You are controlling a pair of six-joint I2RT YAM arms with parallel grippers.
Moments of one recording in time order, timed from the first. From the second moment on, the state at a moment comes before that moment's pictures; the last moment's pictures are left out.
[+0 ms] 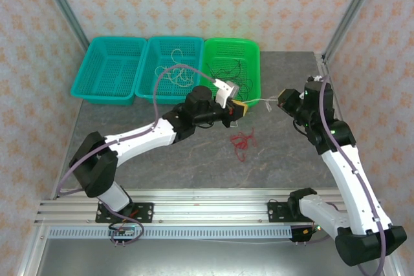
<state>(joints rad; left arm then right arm) -0.76 1.59 1.13 0.23 0.35 -0.38 0.20 0.93 1.06 -0.65 -0.03 0.78</state>
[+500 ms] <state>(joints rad) -0.61 1.52 1.39 0.03 0.24 -0.36 0.19 0.86 0.79 -0.36 -0.24 0.82</state>
